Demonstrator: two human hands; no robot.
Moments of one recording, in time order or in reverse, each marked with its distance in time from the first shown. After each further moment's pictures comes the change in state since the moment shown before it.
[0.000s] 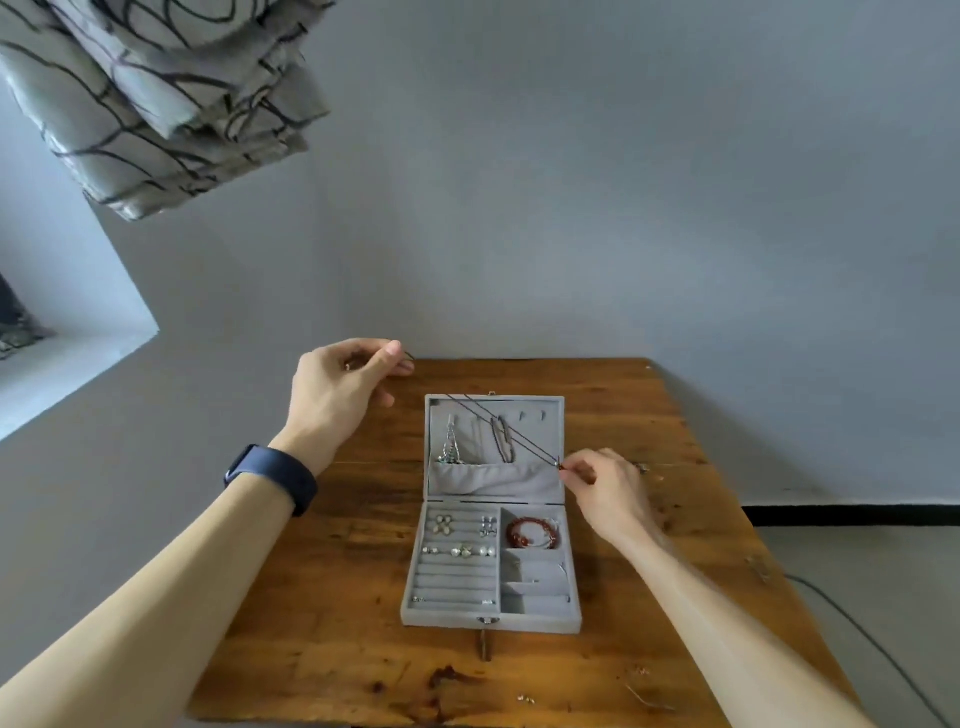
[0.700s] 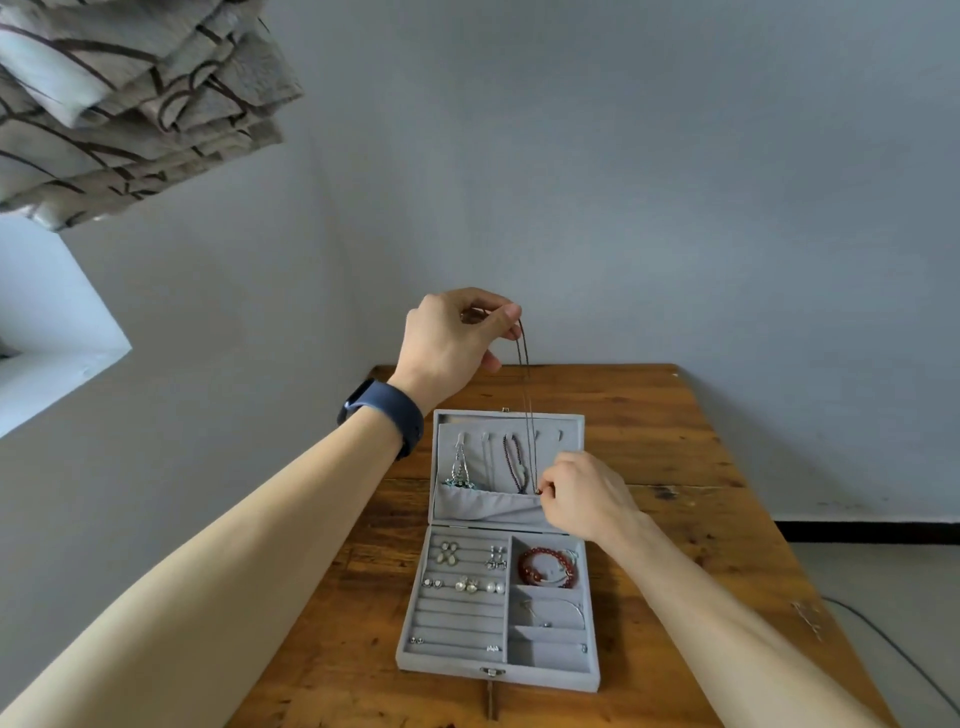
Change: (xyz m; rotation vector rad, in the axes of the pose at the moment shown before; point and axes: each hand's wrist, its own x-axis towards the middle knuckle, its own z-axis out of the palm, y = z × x) left_hand 0.062 0.039 0.087 0.094 -0.168 0.136; right_hand 0.060 -0.024 0.032 -0.389 -0.229 -0.367
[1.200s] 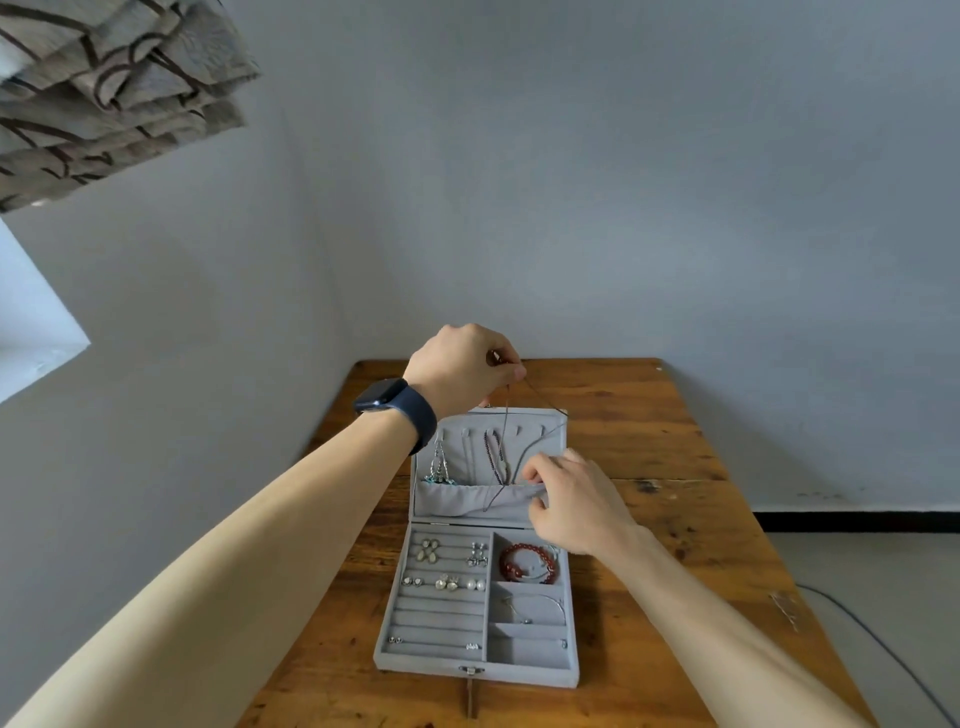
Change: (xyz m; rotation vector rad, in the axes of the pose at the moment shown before) left_hand 0.011 -0.024 0.032 0.532 -0.297 0.031; right_hand -0.020 0.005 -0.003 0.077 0.017 -0.067
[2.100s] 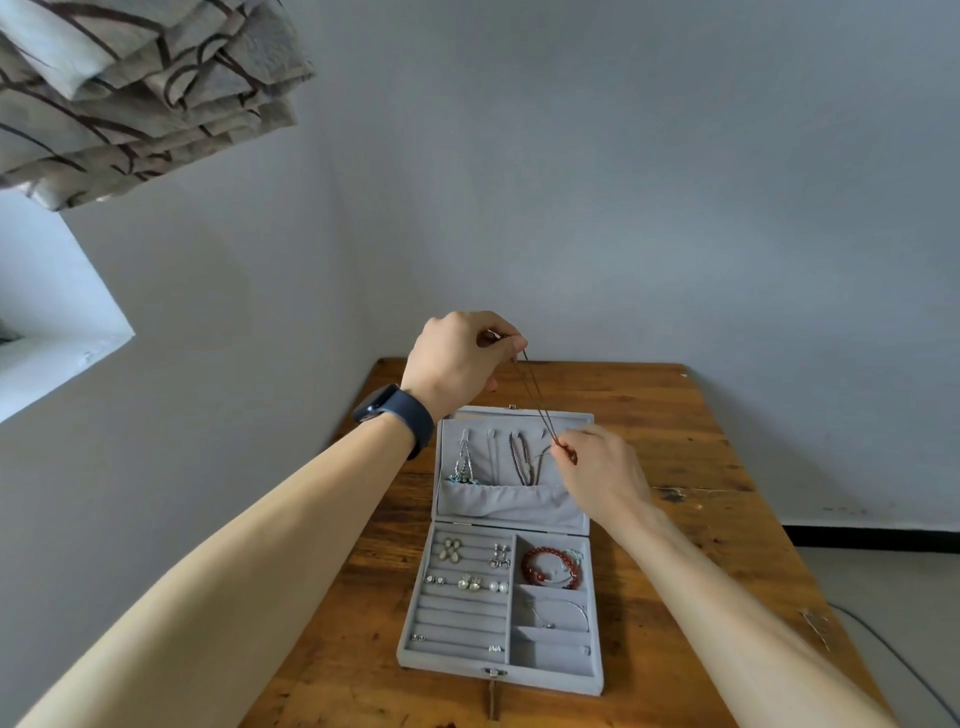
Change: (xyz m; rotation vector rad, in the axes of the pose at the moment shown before) left_hand -0.007 -0.025 -0.012 -0.267 0.222 -0.015; right_hand 0.026 -0.007 -0.017 -0.011 0.171 0.159
